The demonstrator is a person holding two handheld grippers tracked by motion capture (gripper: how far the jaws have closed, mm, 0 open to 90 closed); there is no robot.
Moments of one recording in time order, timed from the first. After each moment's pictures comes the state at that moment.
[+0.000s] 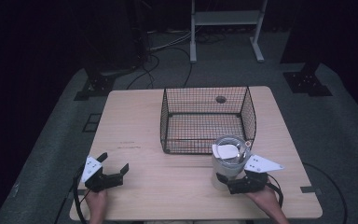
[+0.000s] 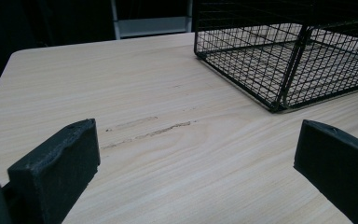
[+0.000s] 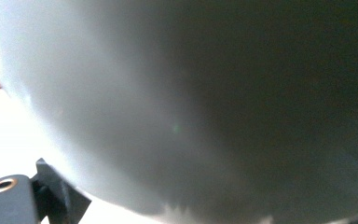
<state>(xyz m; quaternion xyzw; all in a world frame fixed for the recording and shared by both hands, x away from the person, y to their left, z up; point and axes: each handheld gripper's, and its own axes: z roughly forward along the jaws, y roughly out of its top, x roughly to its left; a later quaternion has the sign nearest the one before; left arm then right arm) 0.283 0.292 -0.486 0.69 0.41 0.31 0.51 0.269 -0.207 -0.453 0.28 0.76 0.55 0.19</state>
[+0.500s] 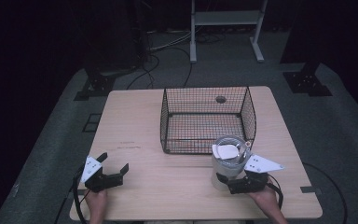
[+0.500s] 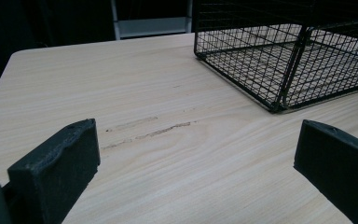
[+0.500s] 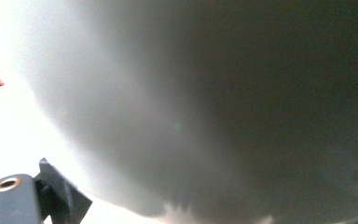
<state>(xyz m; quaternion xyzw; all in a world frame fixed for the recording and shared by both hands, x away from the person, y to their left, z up) 0.283 0.292 -0.486 0.69 0.41 0.30 0.51 0.270 -0.208 -0.451 0.27 0.77 0.55 0.20</state>
